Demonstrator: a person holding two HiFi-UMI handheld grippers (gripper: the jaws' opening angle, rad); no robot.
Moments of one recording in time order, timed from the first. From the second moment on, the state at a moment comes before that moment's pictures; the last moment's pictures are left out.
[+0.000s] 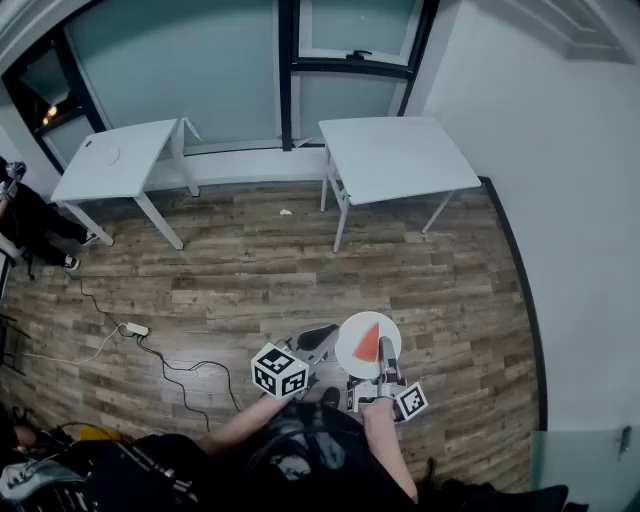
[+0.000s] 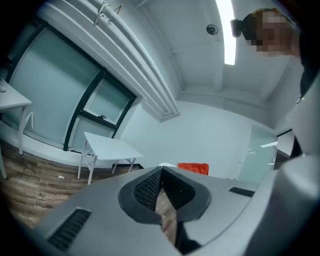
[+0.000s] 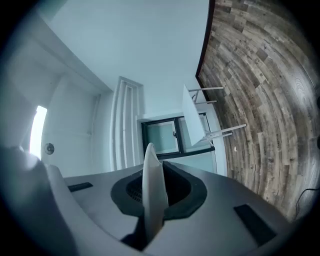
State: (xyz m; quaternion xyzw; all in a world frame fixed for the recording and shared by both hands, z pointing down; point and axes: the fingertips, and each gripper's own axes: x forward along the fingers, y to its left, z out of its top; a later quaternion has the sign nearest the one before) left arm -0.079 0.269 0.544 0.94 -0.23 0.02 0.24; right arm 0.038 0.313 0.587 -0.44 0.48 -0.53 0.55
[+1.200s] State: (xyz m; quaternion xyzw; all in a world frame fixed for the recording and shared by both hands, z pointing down) left arm -0.128 0.234 0.571 0.94 -0.22 0.03 0.27; right arm -0.004 0.275 0.614 -0.45 0.45 -0.55 0.55
